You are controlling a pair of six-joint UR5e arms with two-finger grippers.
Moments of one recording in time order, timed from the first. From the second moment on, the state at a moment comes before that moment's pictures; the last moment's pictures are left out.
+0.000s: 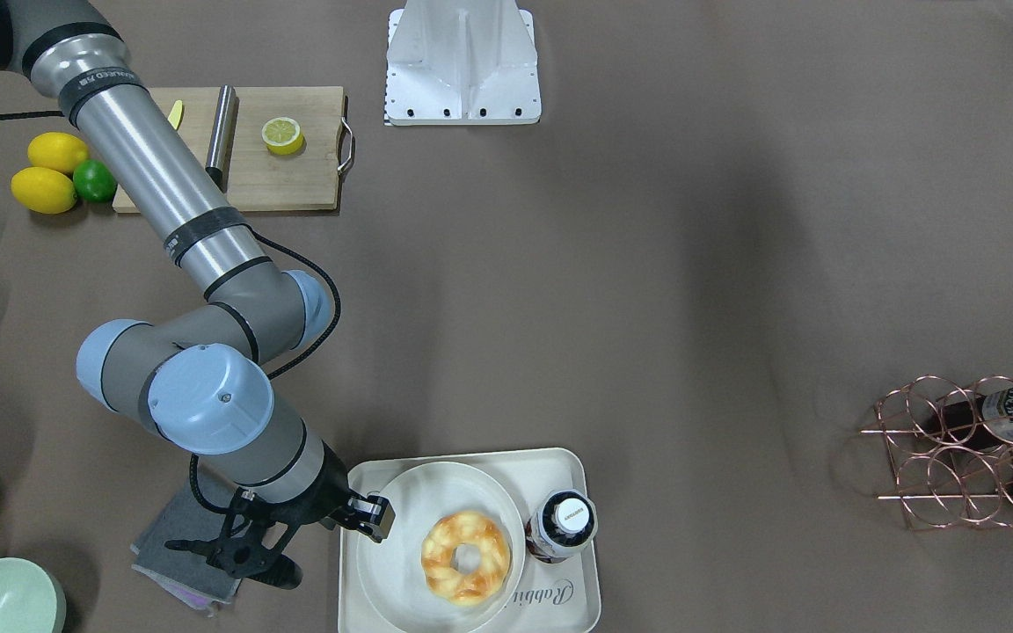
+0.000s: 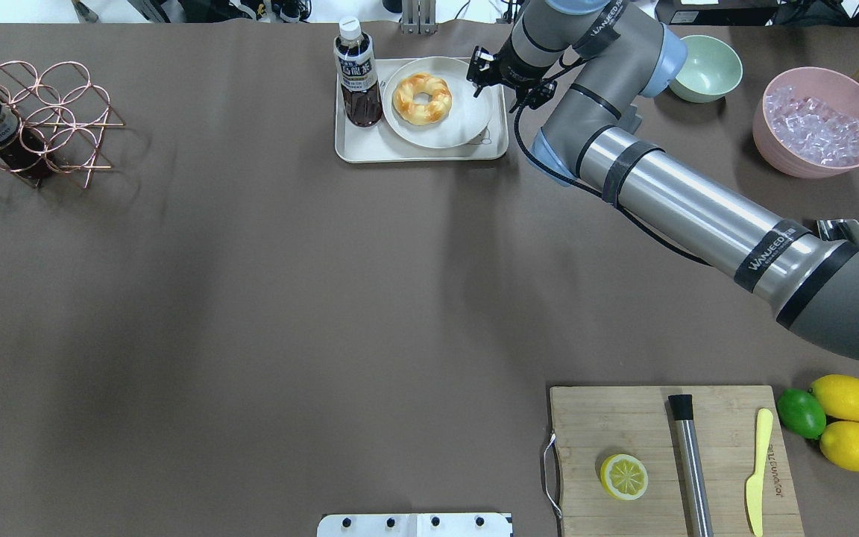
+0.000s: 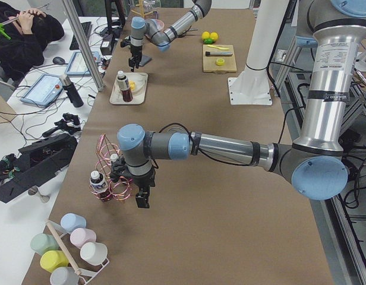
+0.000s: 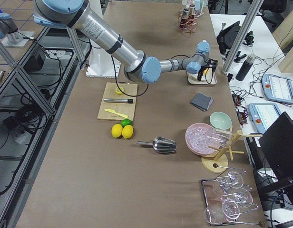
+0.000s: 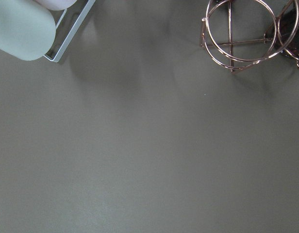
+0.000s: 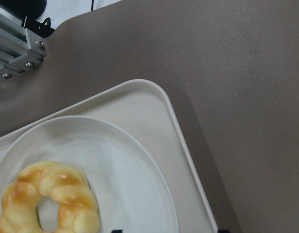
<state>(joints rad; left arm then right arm) -1.51 -1.66 -1.62 -1.41 -2.18 0.05 0.88 -0.53 0.68 -0.82 2.06 1.36</state>
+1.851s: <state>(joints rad) -1.52 -1.65 -1.63 -1.41 -2.18 0.06 1.25 -1.57 1.87 -1.54 2.30 0.50</state>
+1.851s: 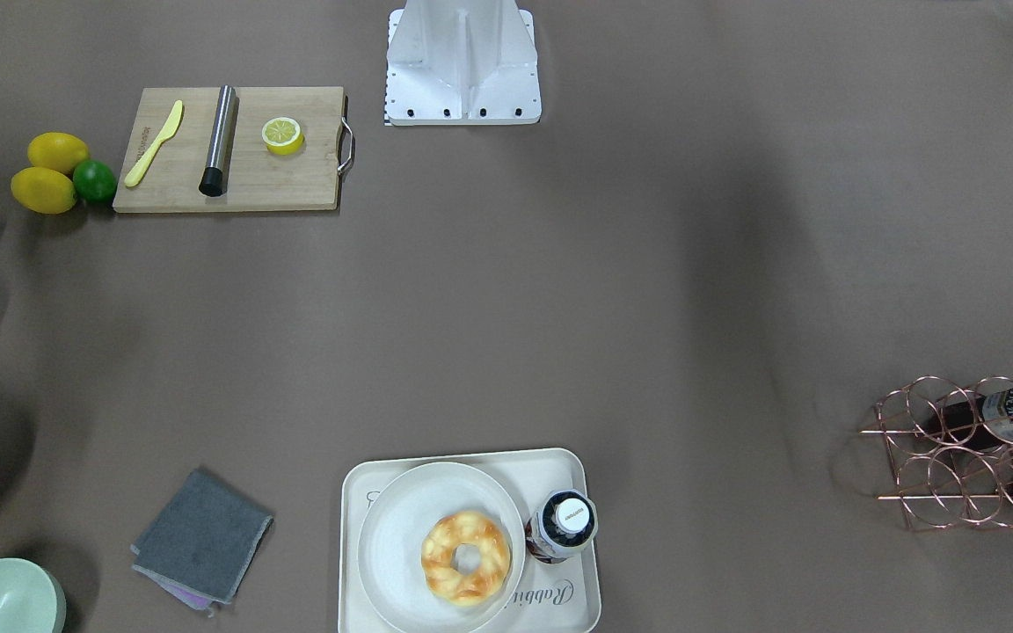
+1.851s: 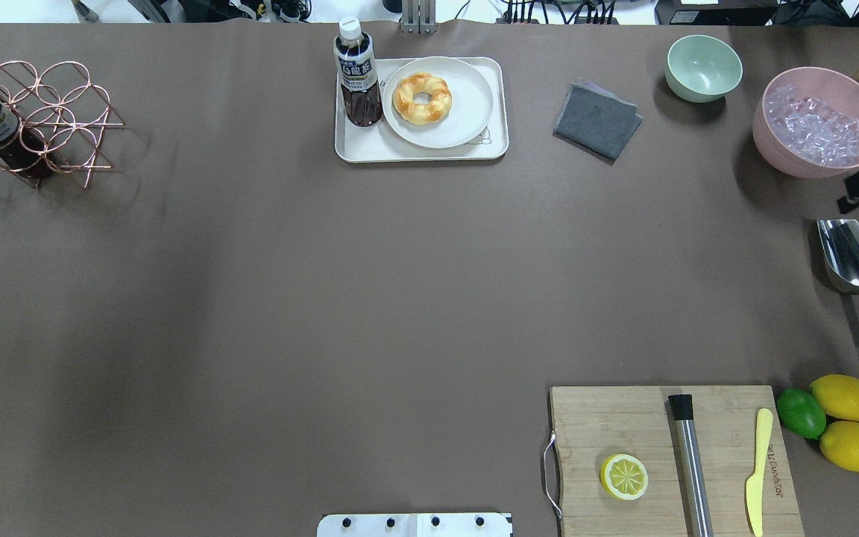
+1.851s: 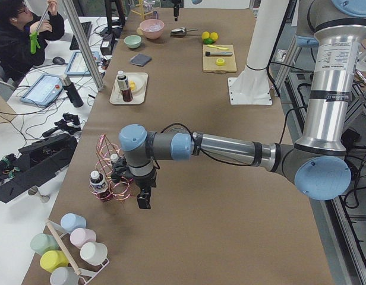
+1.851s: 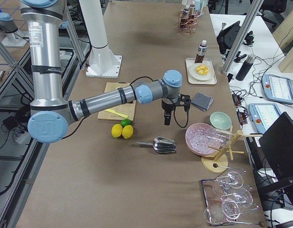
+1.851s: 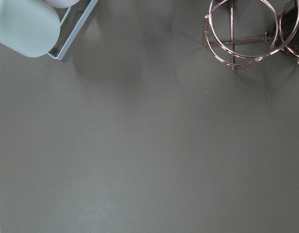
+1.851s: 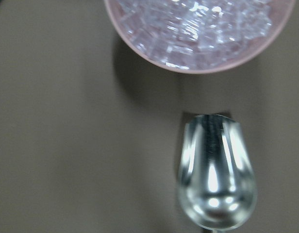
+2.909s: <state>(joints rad) -1.52 -1.65 -1.63 -1.41 -2.19 0.05 1.58 -1.66 1.68 -1.70 2.30 -0.06</state>
